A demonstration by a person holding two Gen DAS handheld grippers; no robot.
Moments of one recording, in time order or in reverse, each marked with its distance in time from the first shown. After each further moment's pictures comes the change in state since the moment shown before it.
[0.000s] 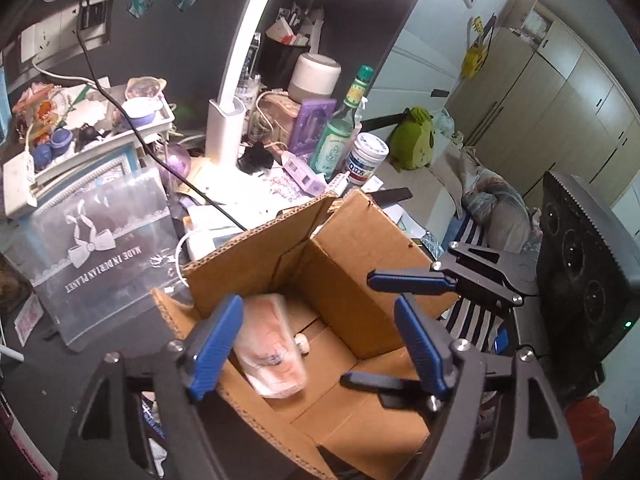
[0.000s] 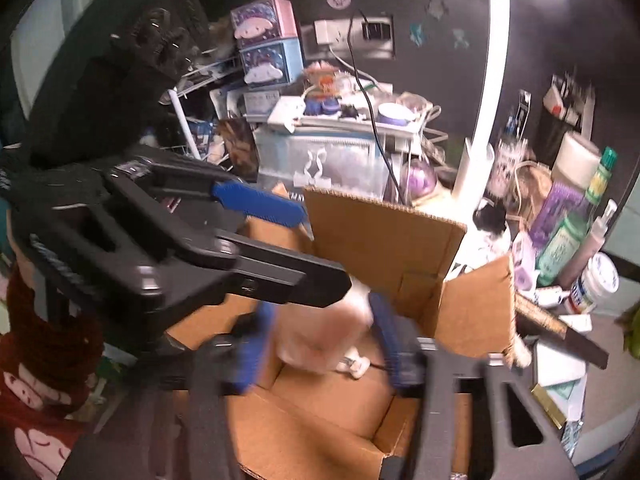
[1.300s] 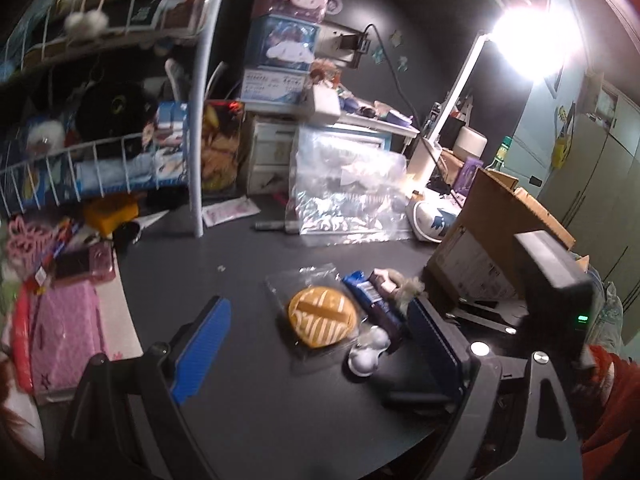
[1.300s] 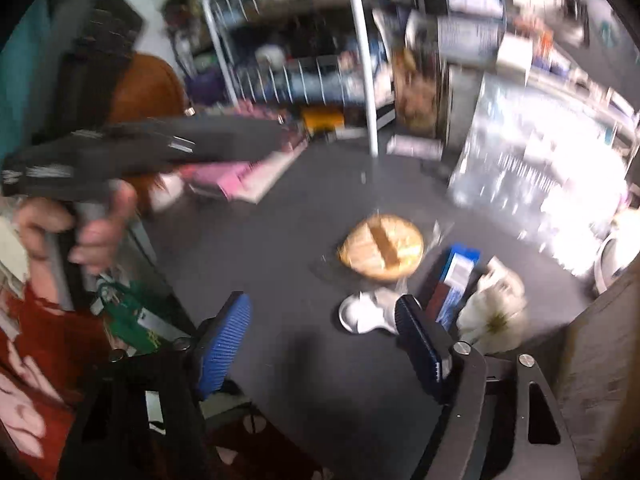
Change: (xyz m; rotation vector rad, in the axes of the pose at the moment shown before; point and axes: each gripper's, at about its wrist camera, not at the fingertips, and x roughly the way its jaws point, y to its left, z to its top) left arm -0.124 0.180 -0.235 -0.216 -0.352 0.333; right arm 0.170 0.191 -0.034 -0.197 0.077 0.254
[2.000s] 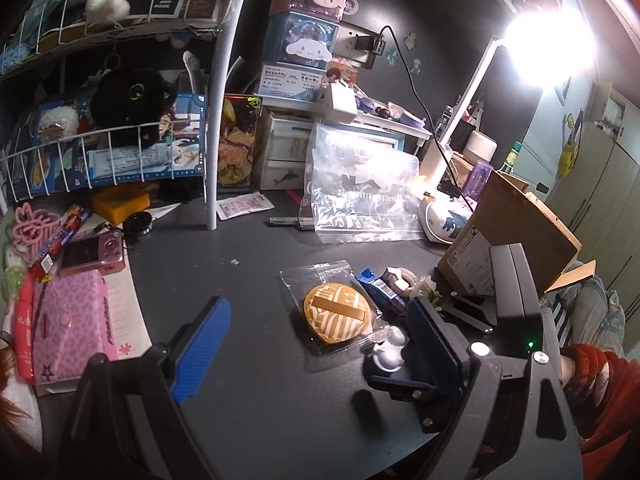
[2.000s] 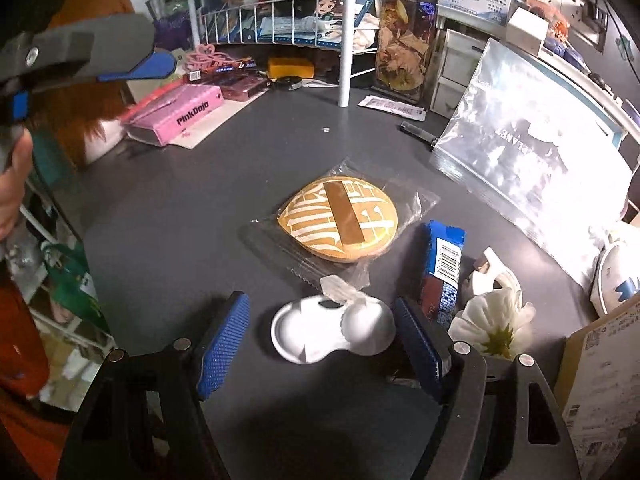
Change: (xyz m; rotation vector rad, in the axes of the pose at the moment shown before) left arm 0.000 0.010 -0.001 -0.027 -0.002 0.013; right arm 0.041 -0.015 -0.003 -0.109 0.087 -0.165
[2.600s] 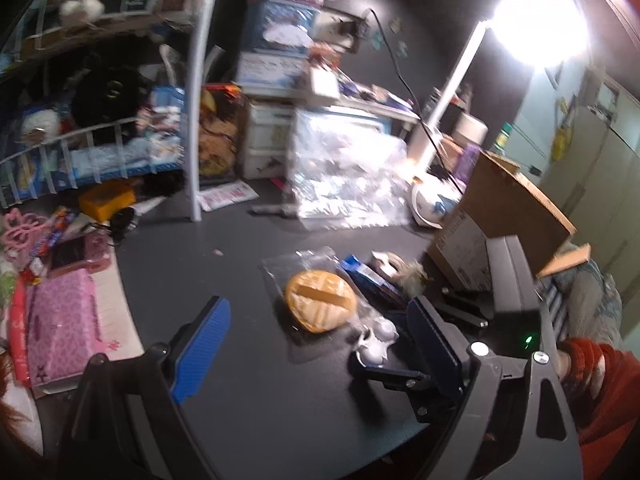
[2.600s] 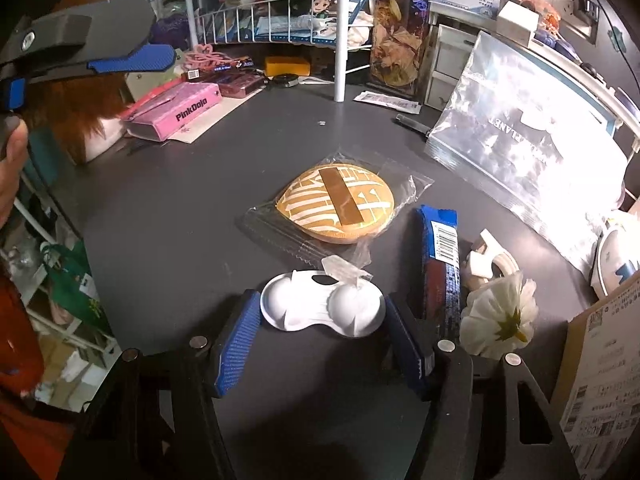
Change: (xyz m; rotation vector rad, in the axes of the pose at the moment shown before) left arm 0.007 -0.015 0.000 0.040 0.078 -0.053; right arm -0.004 0.001 -0.010 0.032 -0.014 0.005
